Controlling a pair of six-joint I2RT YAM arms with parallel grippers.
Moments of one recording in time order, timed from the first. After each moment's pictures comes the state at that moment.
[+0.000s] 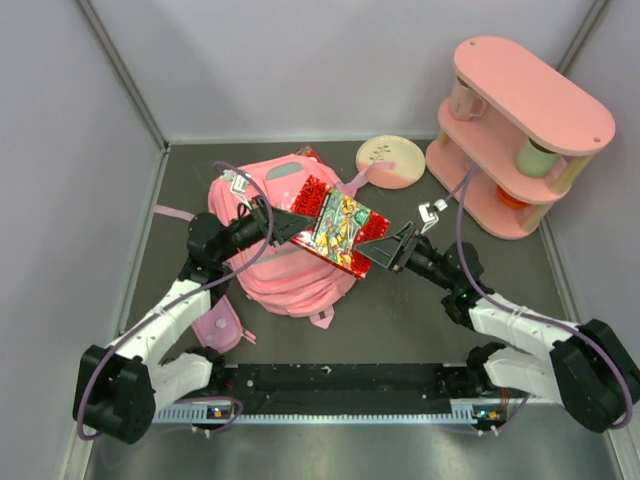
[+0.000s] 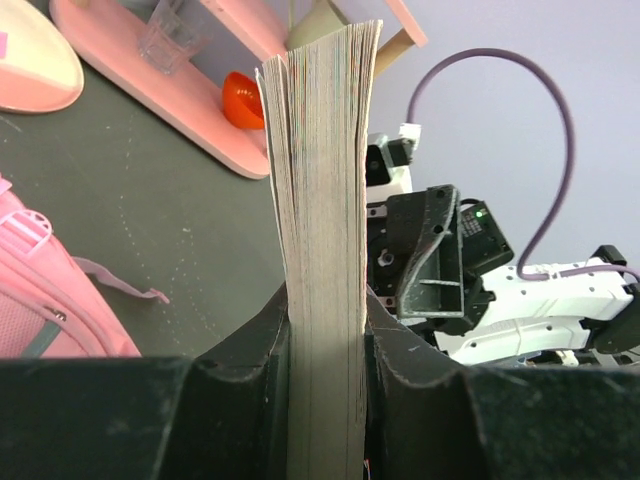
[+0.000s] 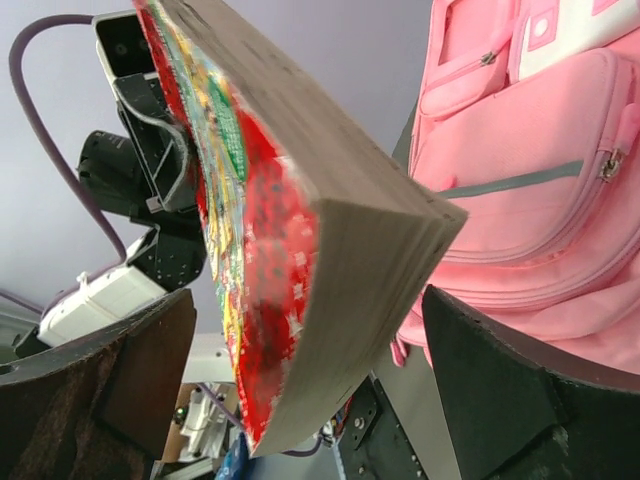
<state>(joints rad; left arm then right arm) -0.33 1.06 0.61 0.62 0.70 -0.95 0.56 1.07 0.35 0.83 -0.43 1.14</state>
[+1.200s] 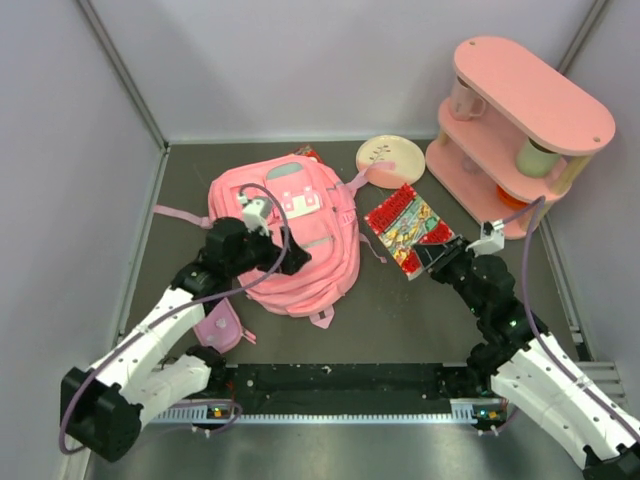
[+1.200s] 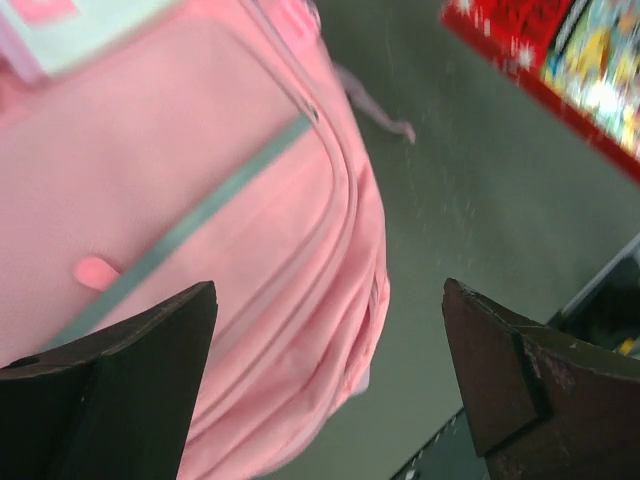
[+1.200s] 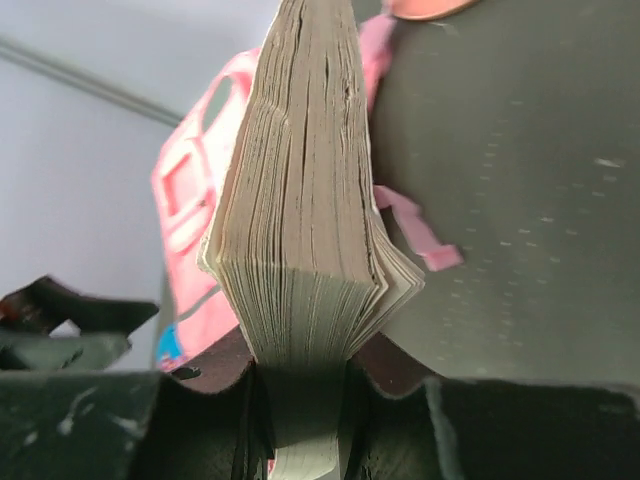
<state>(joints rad) -0.40 0.92 0.68 -0.15 0.32 -0.43 0.54 0.53 0.43 -0.08 0.16 0.93</state>
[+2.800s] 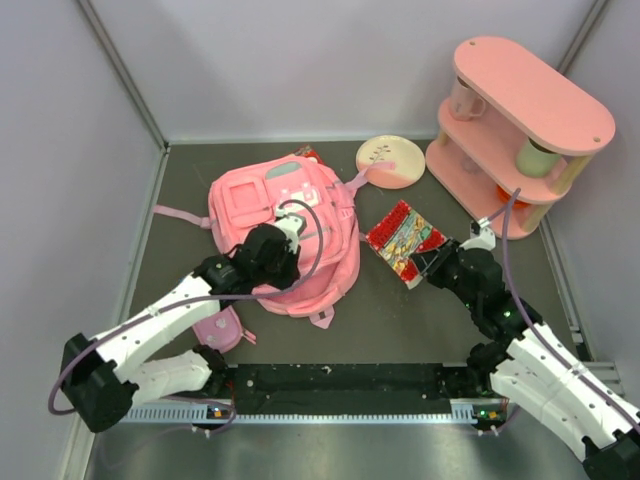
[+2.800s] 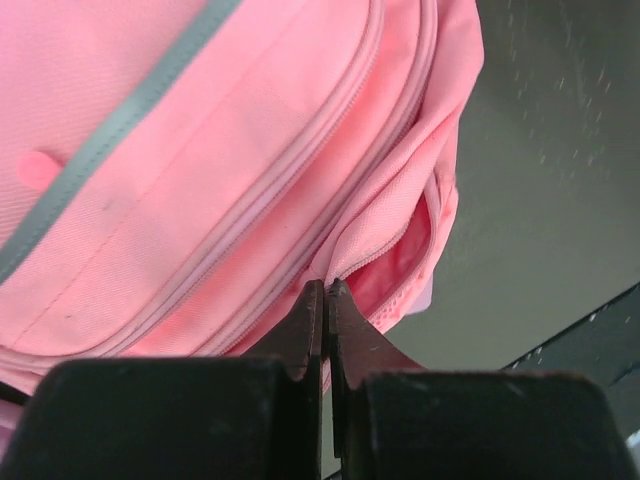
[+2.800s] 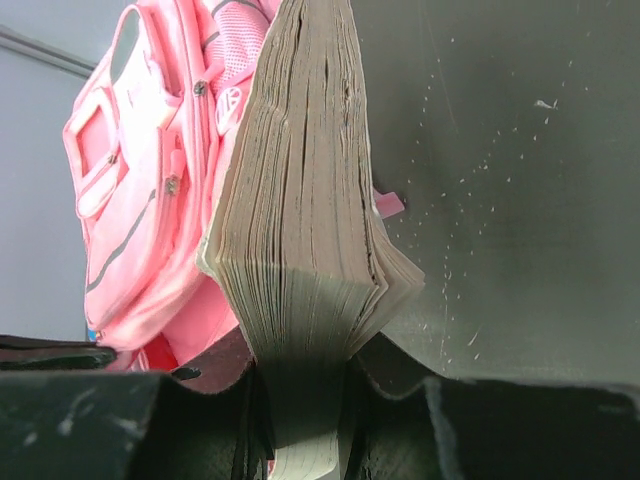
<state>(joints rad) -0.73 1.10 0.82 -0.53 0.00 -0.28 0.54 0.63 0.47 -0.25 0.18 0.89</state>
